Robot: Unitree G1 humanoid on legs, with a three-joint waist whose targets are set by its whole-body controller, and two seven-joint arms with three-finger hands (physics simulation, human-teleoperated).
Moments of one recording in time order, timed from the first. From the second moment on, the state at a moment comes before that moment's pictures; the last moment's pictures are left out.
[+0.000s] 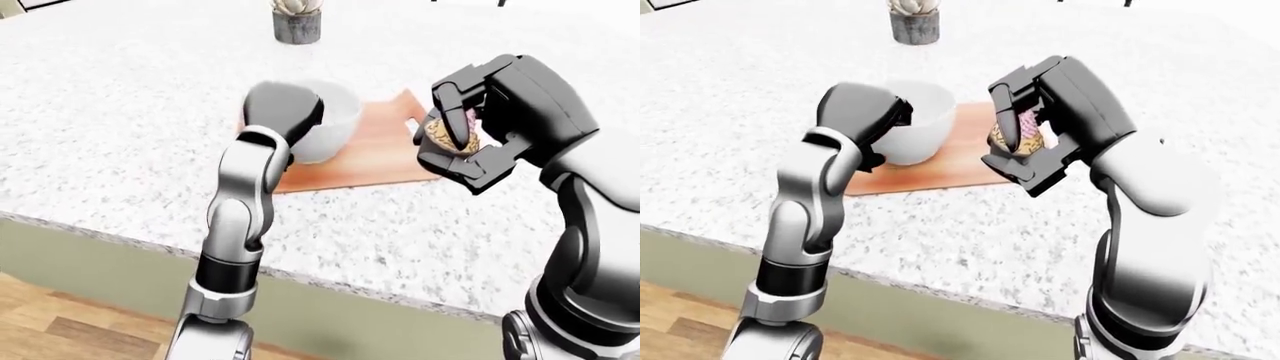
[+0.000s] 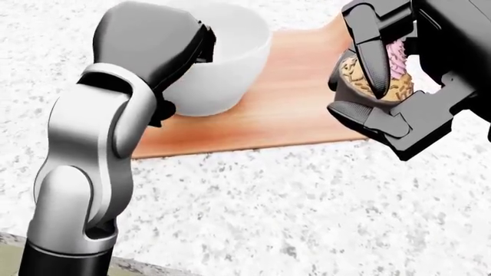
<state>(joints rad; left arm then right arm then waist) -0.81 0.07 -0.06 0.00 1.45 0.02 -0.59 -0.73 -0.40 -0.13 -0.70 -0.32 1.03 0.76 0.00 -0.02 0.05</state>
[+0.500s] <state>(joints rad) -0.76 0.06 -0.06 -0.18 1.45 0.03 -0.67 -0.73 -0.40 -0.13 -0.70 -0.31 1.03 0.76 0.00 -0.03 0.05</state>
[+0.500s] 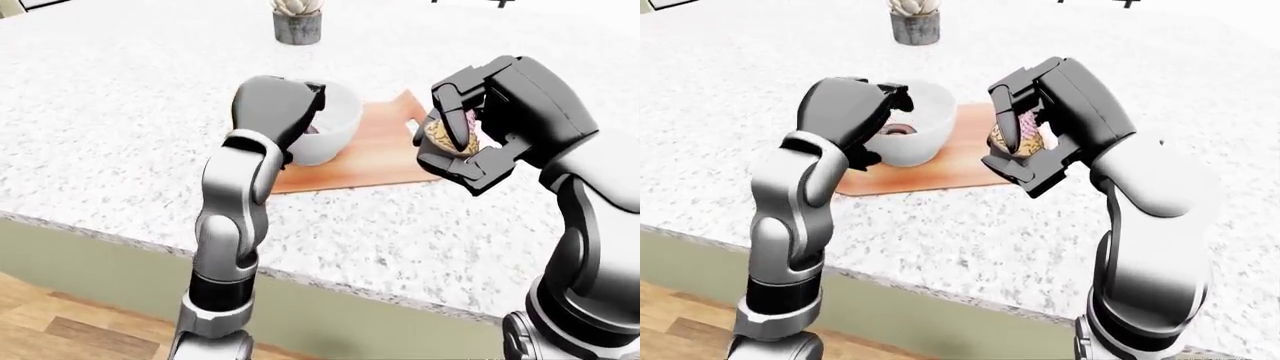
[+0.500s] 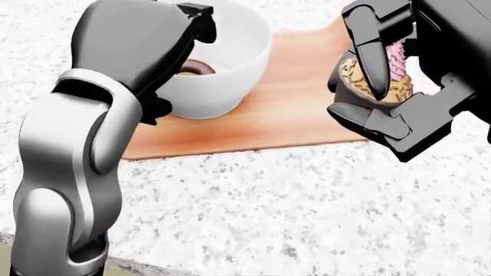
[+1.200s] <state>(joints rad) -0.75 0.11 0.03 -0.60 1.29 0.31 -0.83 -1.10 -0.36 -0.06 -0.19 -0.48 0.94 0.77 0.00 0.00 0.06</state>
